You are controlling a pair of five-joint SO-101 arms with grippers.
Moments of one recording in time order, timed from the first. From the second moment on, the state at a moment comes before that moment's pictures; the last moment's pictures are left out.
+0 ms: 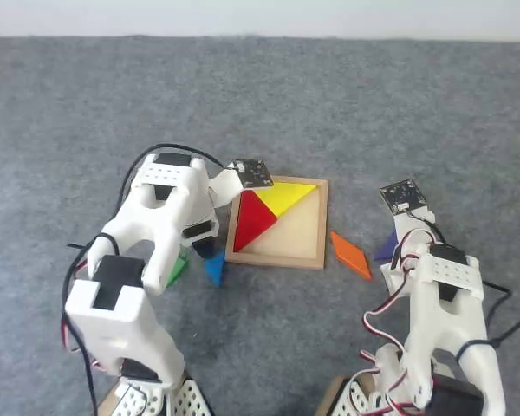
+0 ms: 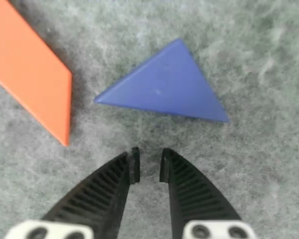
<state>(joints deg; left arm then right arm) 1.1 16.0 21.5 69.2 -55.7 11.9 -26.5 65.2 46.9 32.3</state>
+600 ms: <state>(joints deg) 1.3 15.9 21.7 69.2 -56.8 11.9 -26.5 65.2 46.9 32.3</state>
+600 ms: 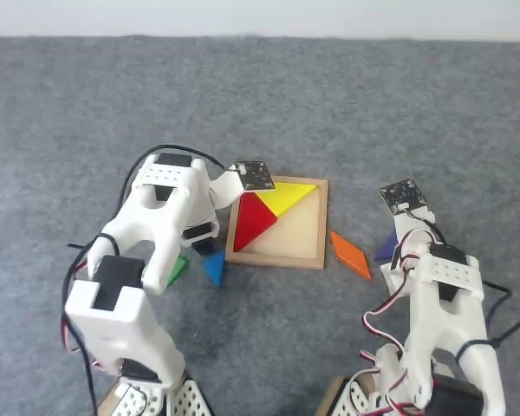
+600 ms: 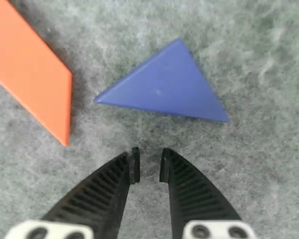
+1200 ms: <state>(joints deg) 1.2 12.4 21.7 72.4 -56.5 11.9 -26.5 65.2 46.9 32.3</state>
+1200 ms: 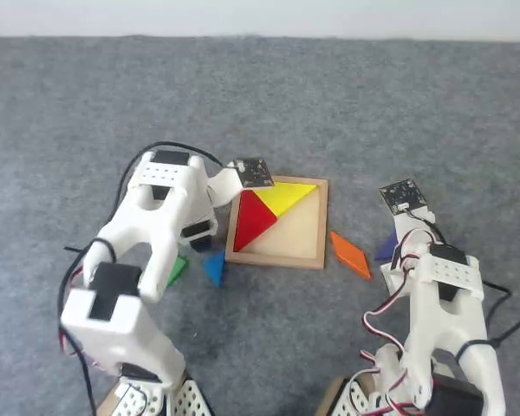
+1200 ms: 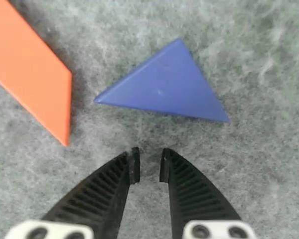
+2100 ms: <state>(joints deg) 15.5 9.7 10.6 80.7 27.3 11.9 -26.5 65.2 46.9 32.3</state>
